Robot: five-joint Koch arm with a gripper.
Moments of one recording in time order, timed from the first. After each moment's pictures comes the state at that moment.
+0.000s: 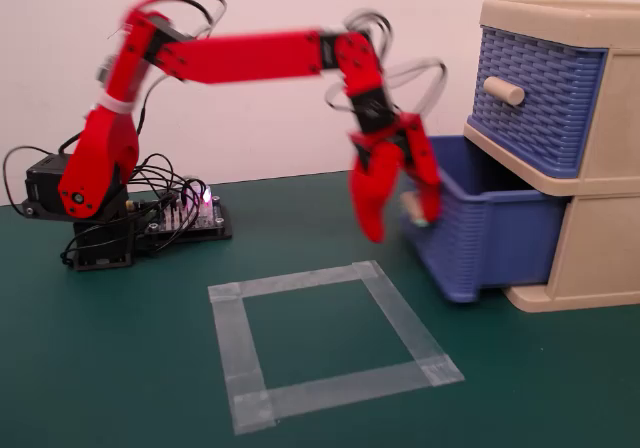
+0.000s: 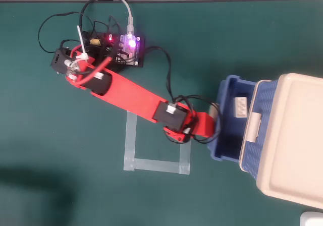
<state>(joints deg) -75.2 58.7 46.7 73.9 153.8</state>
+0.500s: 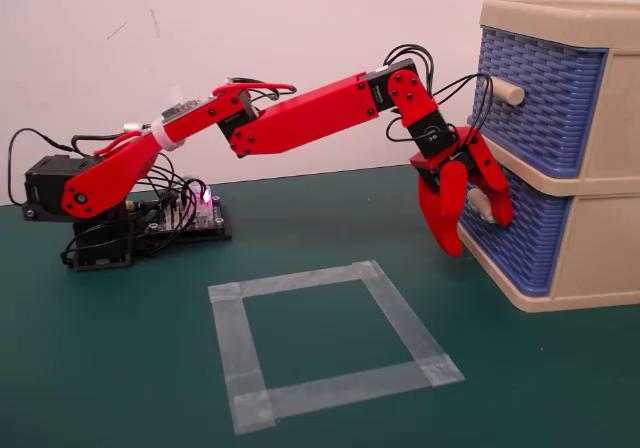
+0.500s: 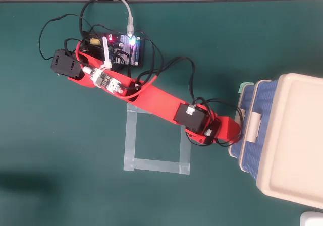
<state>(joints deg) -79.3 36.7 3.1 83.2 156.3</state>
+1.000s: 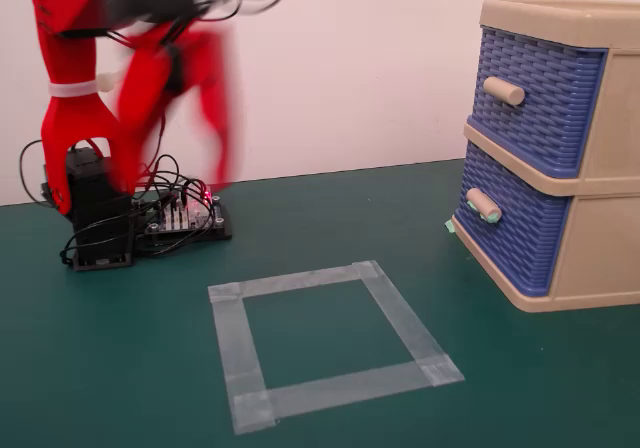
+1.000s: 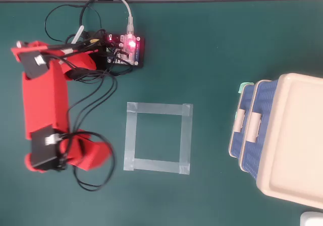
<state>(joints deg) -26.5 93.9 62.0 111.5 124.7</state>
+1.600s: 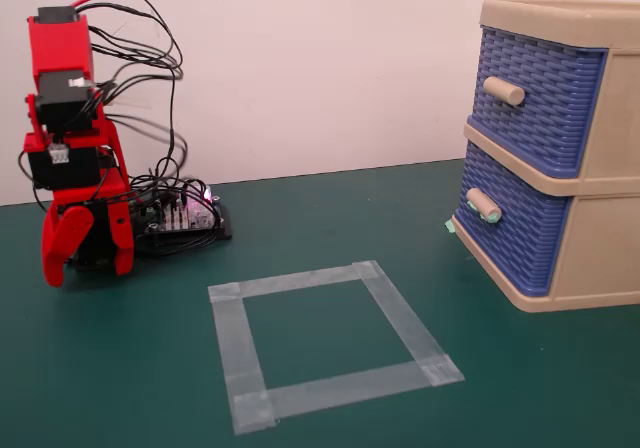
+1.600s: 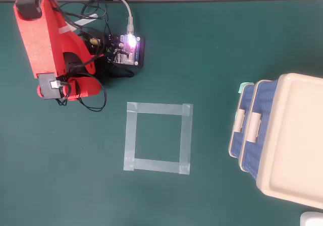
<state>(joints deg) -10.0 132.4 144.2 83.7 82.9</state>
